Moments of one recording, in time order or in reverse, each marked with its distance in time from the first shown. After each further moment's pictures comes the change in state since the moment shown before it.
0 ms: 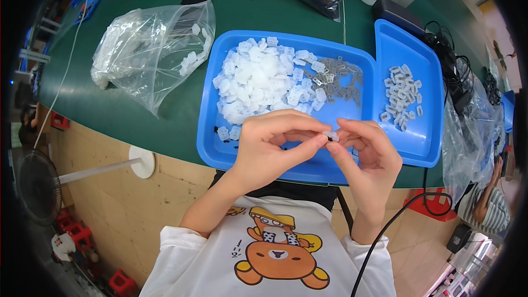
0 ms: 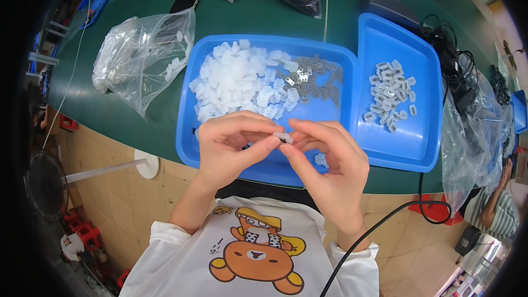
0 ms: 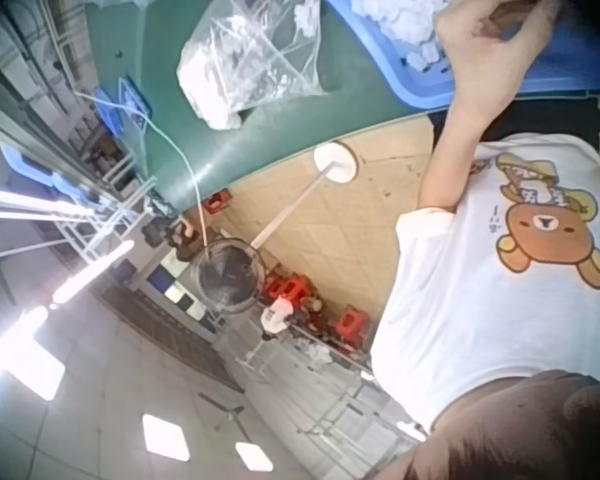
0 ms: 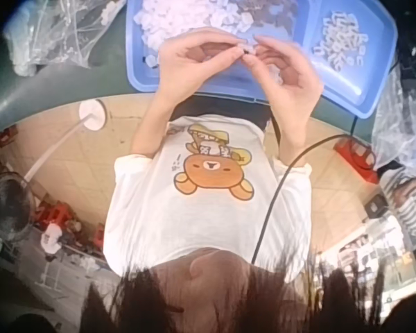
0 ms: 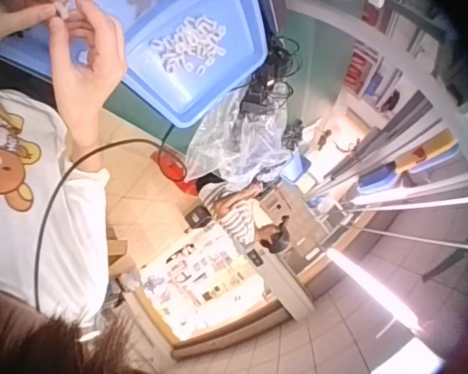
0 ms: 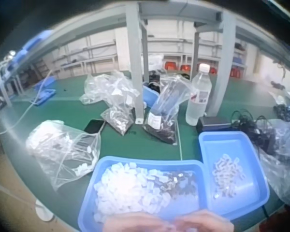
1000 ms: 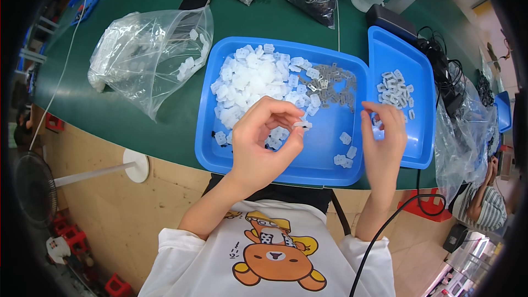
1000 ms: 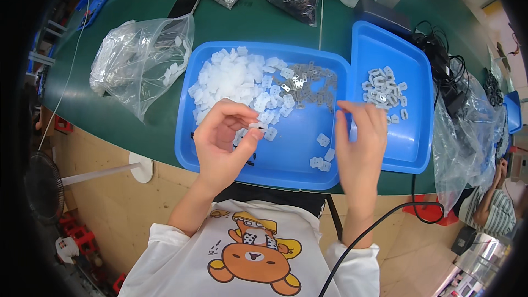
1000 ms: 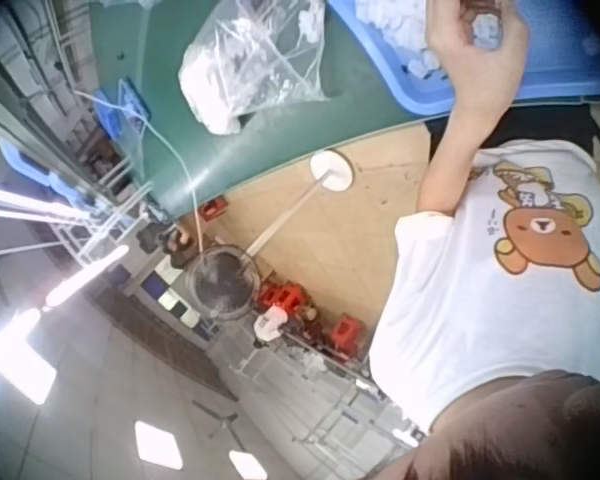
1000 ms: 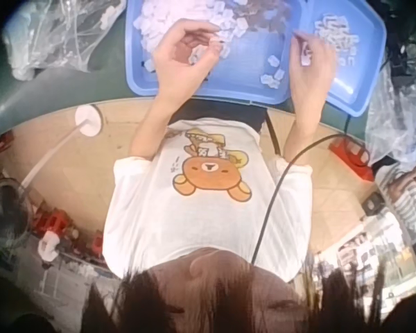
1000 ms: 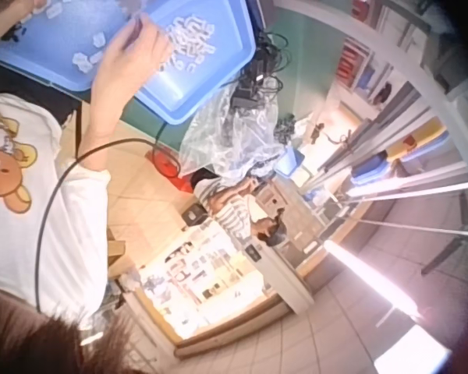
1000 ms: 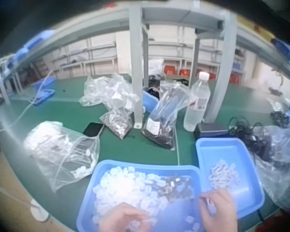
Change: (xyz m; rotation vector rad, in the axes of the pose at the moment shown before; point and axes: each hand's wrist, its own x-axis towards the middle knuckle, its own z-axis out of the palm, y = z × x) left_hand 0.000 -0.003 0.000 0.104 0.222 0.114; right_hand 0.027 0.019 -0.035 -0.774 0.133 -0.179
